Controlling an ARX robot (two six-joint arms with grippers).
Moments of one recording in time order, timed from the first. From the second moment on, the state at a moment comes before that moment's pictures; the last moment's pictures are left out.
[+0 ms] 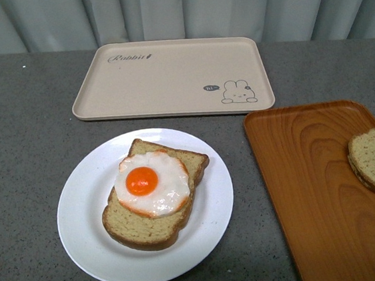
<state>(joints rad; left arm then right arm) 0.00 0.00 0.02 0.00 0.00 -0.01 0.00 0.00 0.01 0.00 0.00 0.00</state>
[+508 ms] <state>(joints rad) 0.00 0.00 0.02 0.00 0.00 -0.01 0.00 0.00 0.01 0.00 0.00 0.00</state>
